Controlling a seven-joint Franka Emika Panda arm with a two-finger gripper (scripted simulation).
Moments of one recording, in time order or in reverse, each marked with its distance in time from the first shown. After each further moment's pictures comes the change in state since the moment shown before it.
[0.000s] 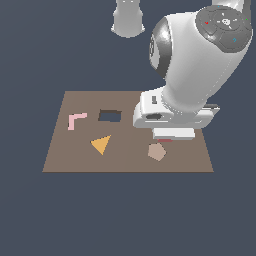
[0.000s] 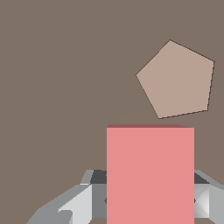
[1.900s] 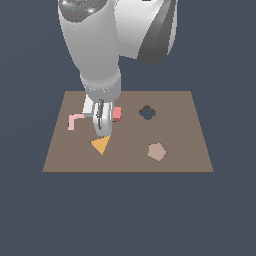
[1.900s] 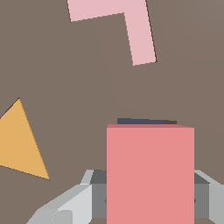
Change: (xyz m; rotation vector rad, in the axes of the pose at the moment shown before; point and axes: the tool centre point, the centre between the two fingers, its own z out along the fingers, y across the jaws) arm -0.051 0.177 -0.006 -0.001 0.000 1.587
